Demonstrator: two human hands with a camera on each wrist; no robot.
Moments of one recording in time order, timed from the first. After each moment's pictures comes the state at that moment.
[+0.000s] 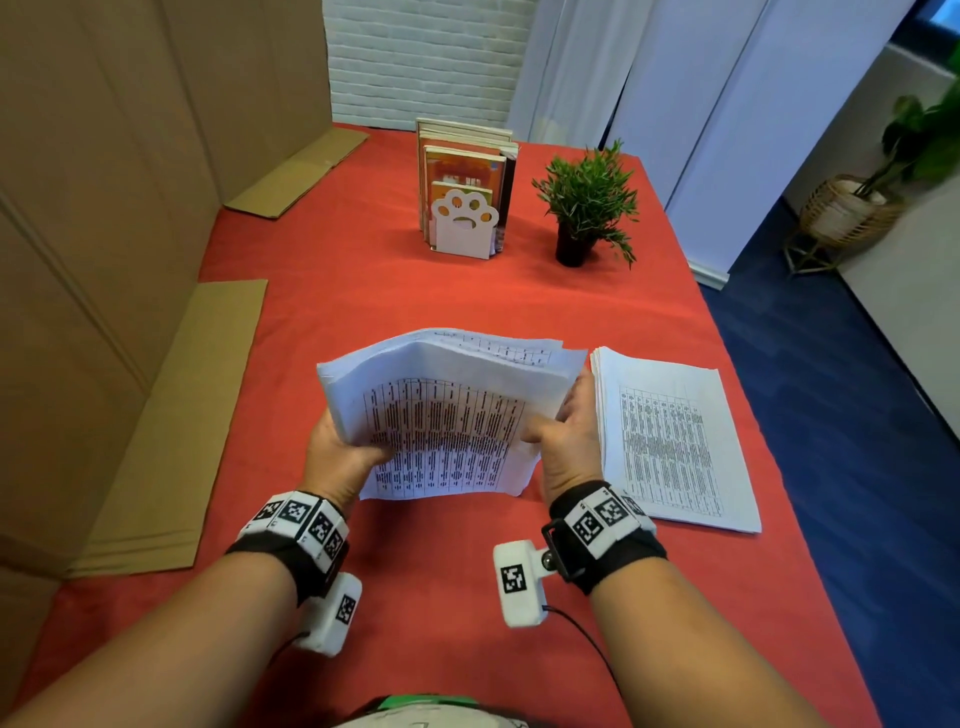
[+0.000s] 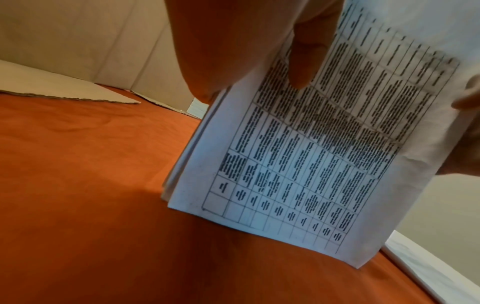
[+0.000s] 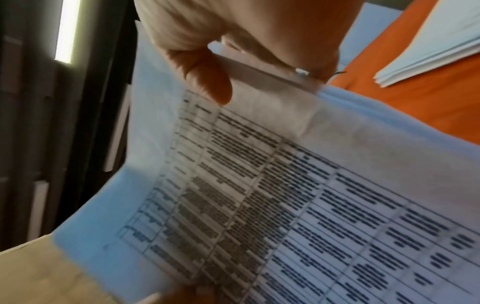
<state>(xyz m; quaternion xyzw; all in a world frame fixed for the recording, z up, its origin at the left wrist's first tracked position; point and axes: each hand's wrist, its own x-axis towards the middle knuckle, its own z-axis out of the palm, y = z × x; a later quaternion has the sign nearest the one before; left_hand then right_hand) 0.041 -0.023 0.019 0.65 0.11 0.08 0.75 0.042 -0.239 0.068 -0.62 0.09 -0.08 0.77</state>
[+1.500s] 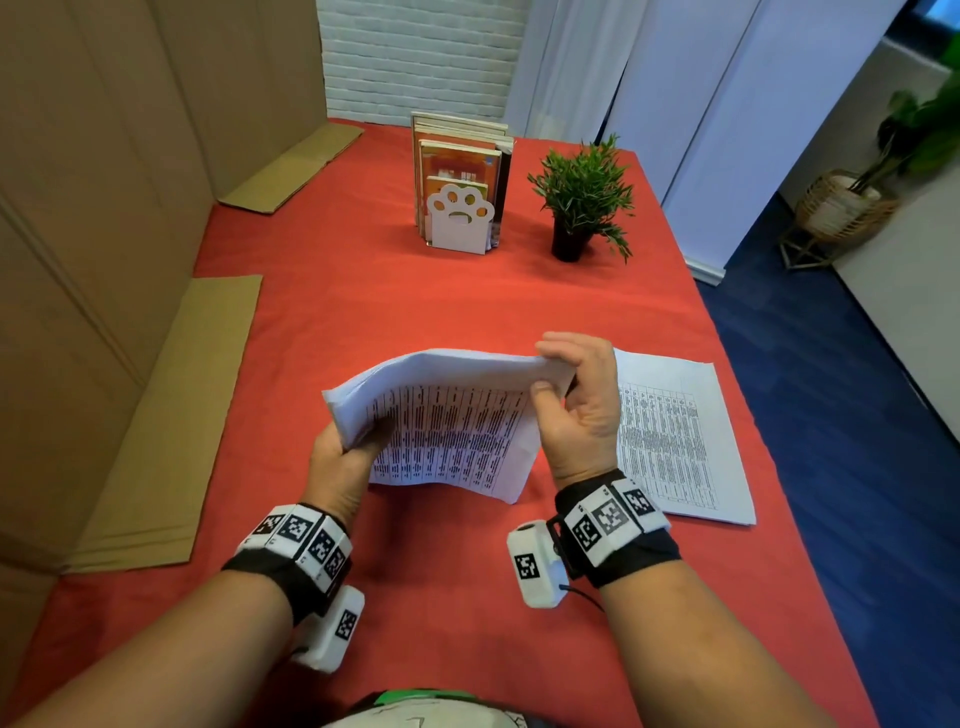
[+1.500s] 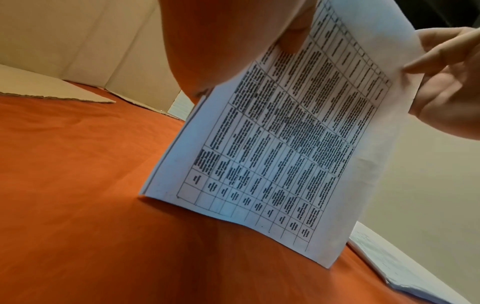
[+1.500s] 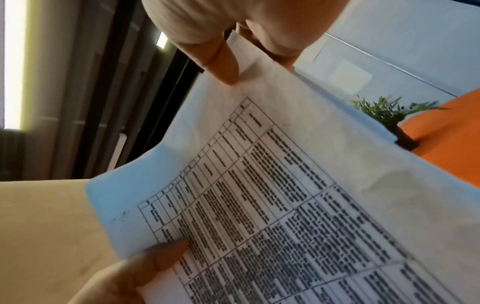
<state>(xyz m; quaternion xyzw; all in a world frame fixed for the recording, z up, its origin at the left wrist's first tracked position) 0.022 -0.035 0.025 0.65 0.08 0.10 0.75 0.041 -0.247 0.095 -0.75 -0.12 -0.34 0.56</state>
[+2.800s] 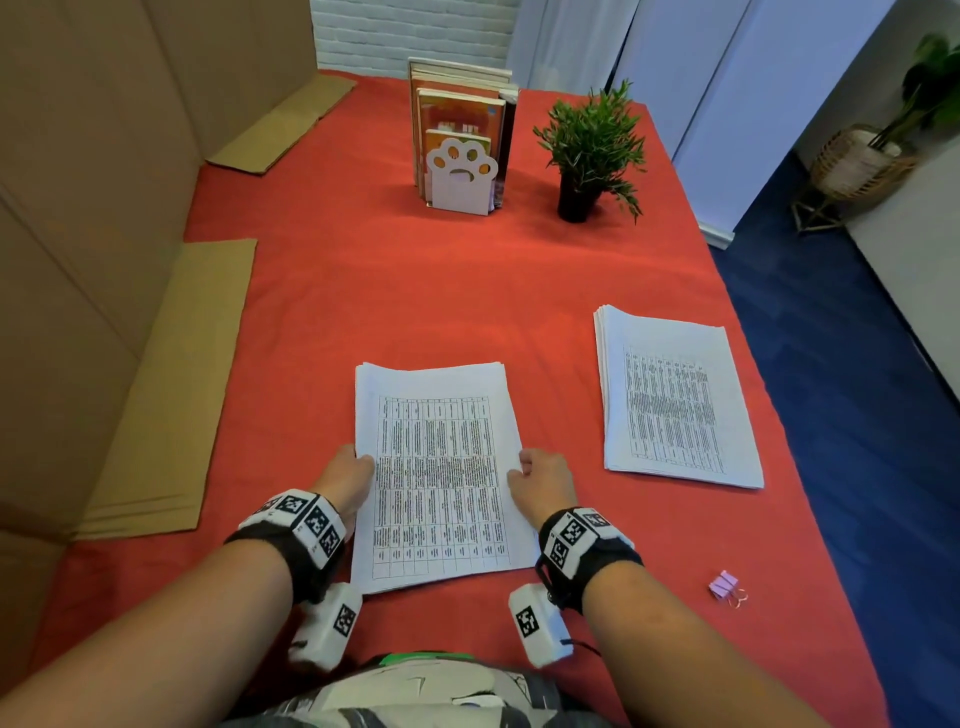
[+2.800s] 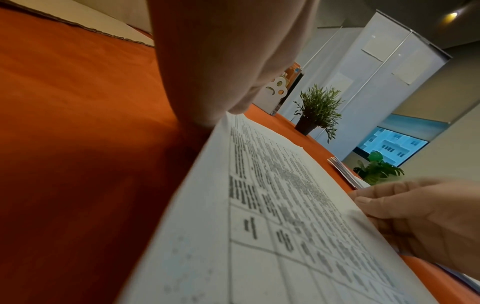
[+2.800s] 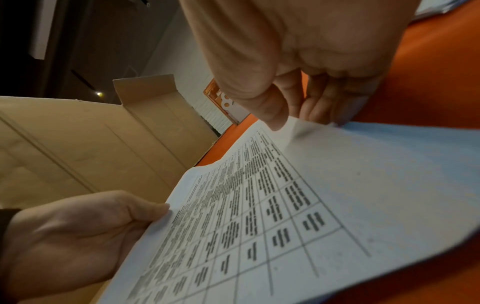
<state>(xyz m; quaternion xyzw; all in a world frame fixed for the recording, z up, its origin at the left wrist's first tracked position) 0.018 -0.010 -0.049 0.71 0.32 -0.24 0.58 0.005 -0.242 -0.044 -0.90 0.18 0.17 0.36</state>
